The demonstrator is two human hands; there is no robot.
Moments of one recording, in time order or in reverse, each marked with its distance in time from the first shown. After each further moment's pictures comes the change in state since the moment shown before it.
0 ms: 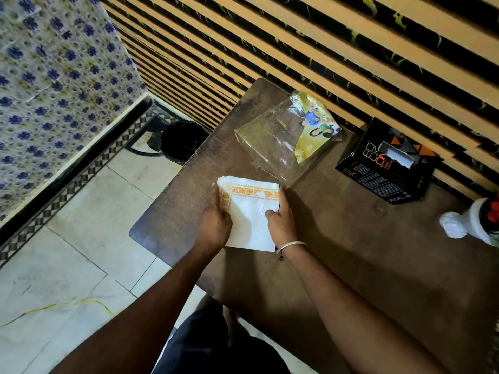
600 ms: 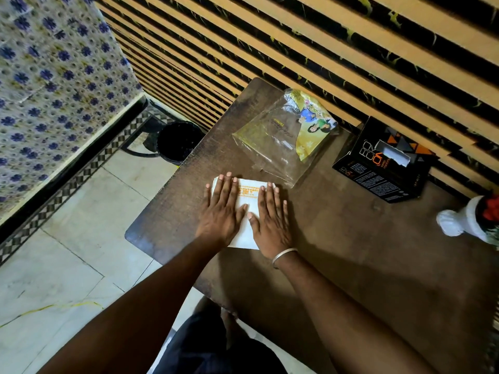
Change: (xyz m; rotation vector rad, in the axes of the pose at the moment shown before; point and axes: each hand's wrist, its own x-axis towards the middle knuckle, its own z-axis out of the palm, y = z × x) left_hand 0.028 -0.024 0.027 0.728 -0.111 0.418; right_hand 0.004 0.043 0.010 -0.986 0.053 -0.471
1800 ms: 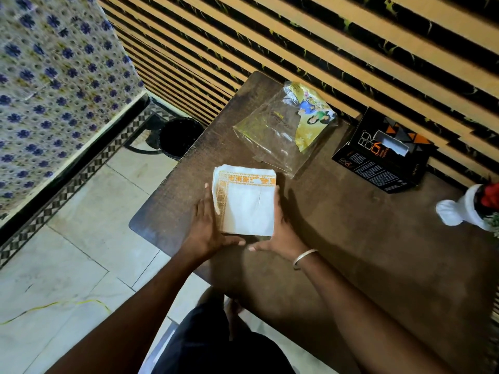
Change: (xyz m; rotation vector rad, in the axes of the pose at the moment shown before) left_hand -0.065 -0.007 -0.032 -0.510 -0.143 -0.224; right_hand -0.038 0.017 -0.029 0.737 -0.335 0.051
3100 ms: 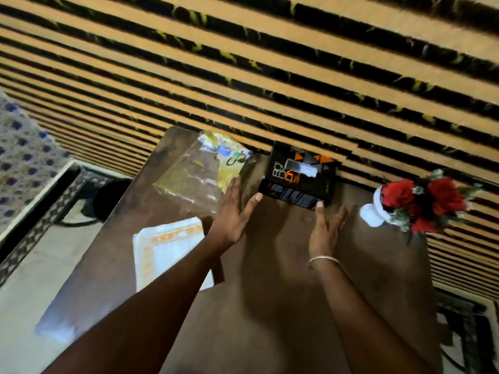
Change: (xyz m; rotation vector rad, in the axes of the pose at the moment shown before) left_hand 0.105 0.216 0.060 -0.217 -0.101 0.343; right_hand -0.026 0.073 -0.189 0.428 1.156 0.353
